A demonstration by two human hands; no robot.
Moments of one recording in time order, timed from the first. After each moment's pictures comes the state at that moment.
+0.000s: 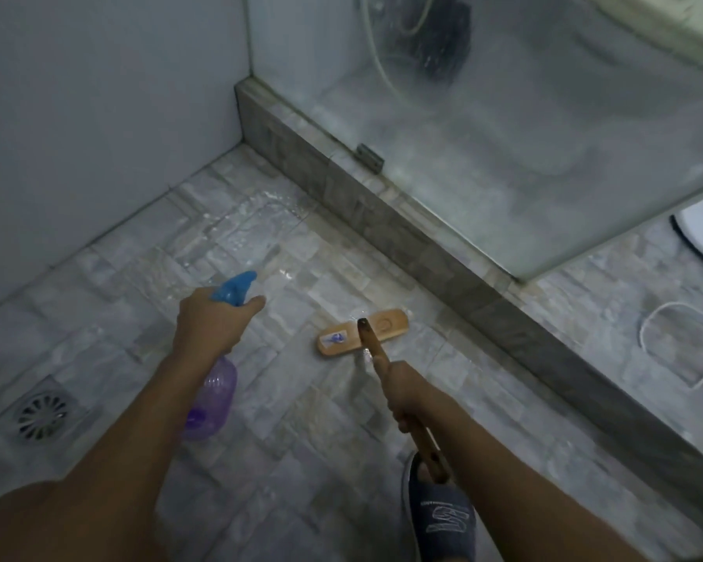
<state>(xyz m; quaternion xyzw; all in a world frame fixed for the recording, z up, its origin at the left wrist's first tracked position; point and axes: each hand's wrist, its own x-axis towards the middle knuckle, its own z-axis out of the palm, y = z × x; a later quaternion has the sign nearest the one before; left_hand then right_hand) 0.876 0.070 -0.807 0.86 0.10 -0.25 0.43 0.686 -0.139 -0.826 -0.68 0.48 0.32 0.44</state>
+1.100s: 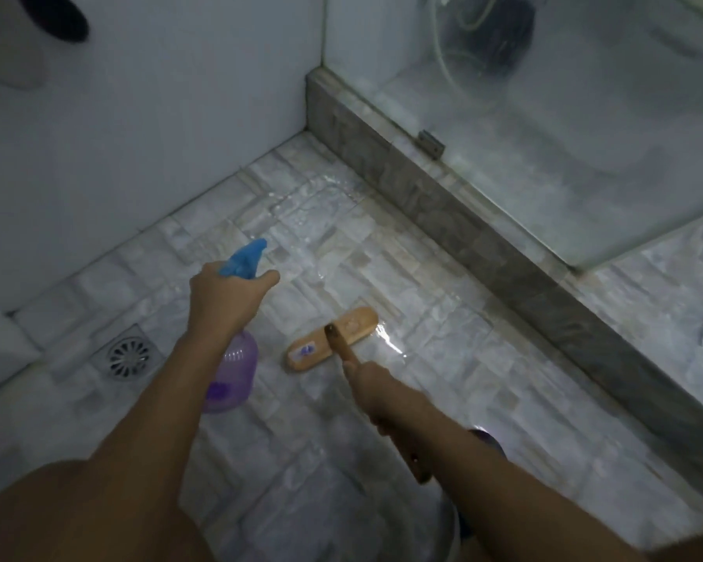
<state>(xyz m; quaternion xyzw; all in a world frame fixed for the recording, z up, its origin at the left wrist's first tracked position) 0.864 0.144 -0.775 0.85 0.14 -0.18 0.47 0.702 -0.016 -0.828 -0.77 0.33 0.41 0.36</state>
